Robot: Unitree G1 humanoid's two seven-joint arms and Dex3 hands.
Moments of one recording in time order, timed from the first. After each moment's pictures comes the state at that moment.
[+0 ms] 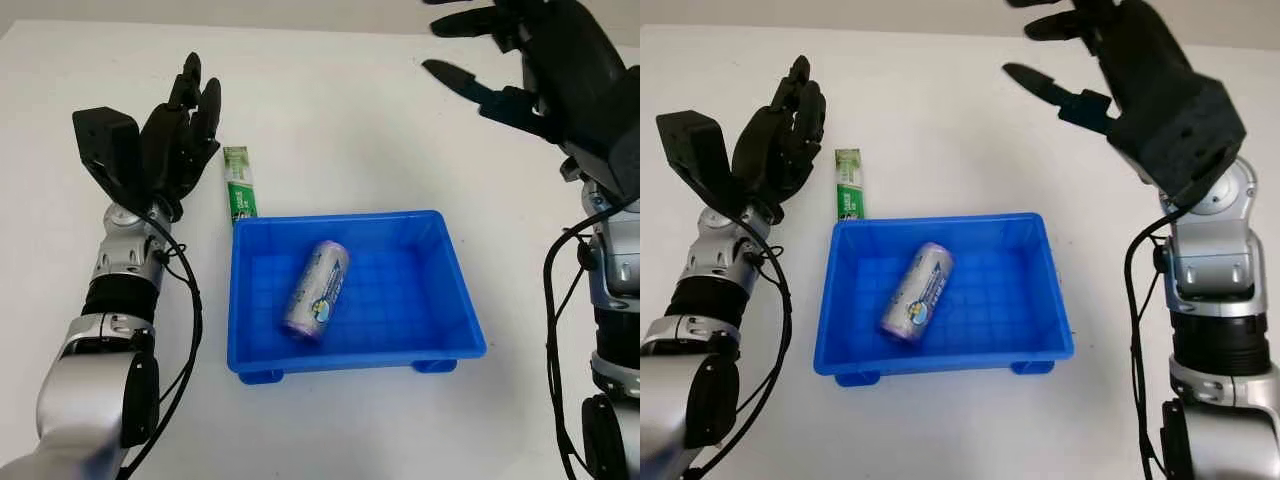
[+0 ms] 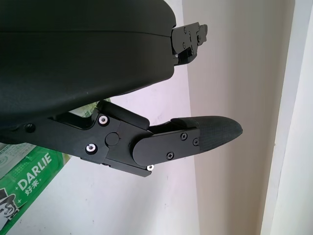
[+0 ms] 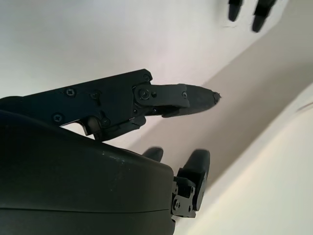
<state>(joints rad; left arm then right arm) -0.88 0.30 0.20 0.84 -0.18 -0.13 -0.35 -0.68 -0.55 -0.12 0.05 -0.10 0.17 0.32</state>
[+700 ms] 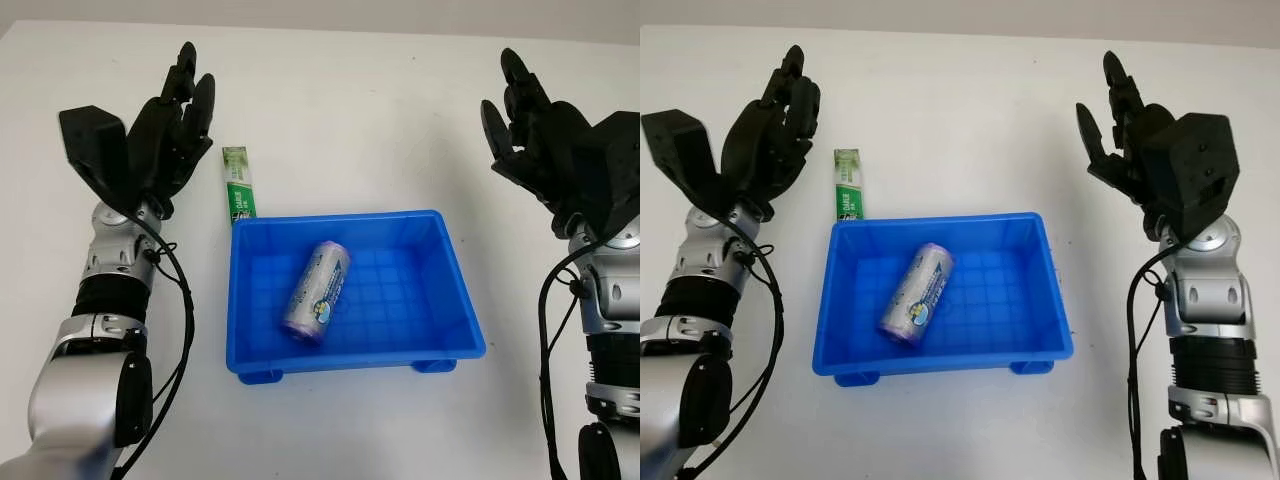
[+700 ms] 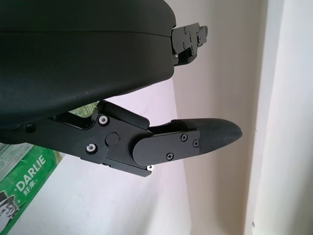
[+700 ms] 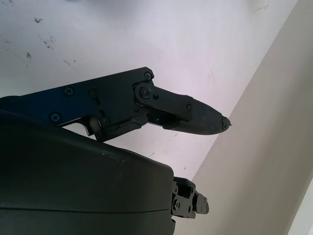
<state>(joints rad) -0.88 0.38 0.22 0.87 -0.22 -0.21 -0.53 -0.55 -0.49 -0.17 0.15 0.02 0.27 0.25</state>
